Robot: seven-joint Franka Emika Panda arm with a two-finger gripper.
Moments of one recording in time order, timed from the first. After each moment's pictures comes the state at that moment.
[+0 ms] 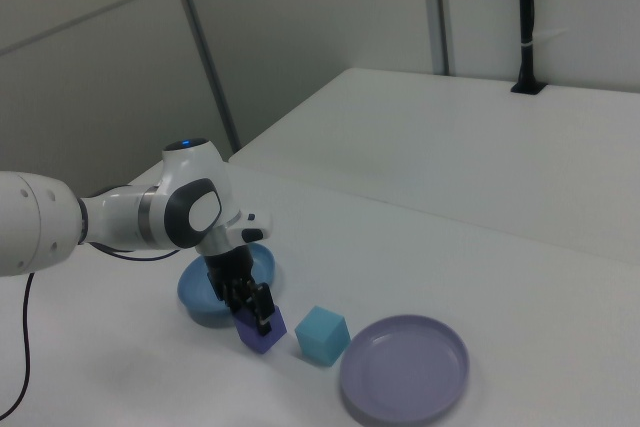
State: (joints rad) arm 0.23 0.32 0.07 -1.88 -0.15 2.08 0.40
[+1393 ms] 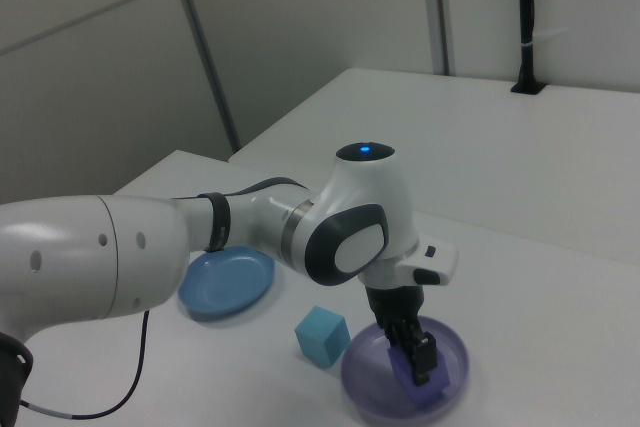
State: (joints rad) arm -0.24 0.37 0.05 -1.73 -0.14 2.04 0.29
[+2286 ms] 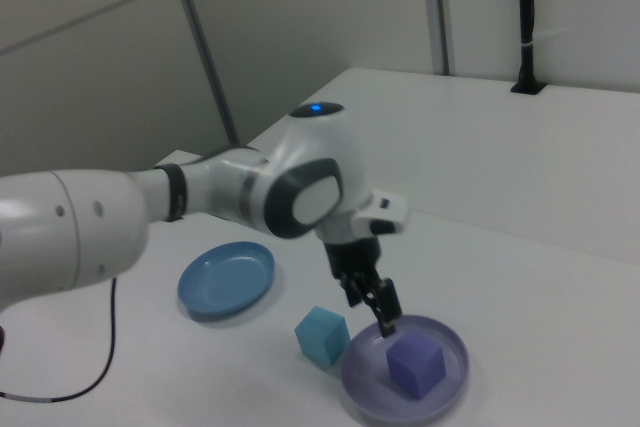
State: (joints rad) arm -0.15 0.31 0.06 -1.70 -0.14 1.98 0.29
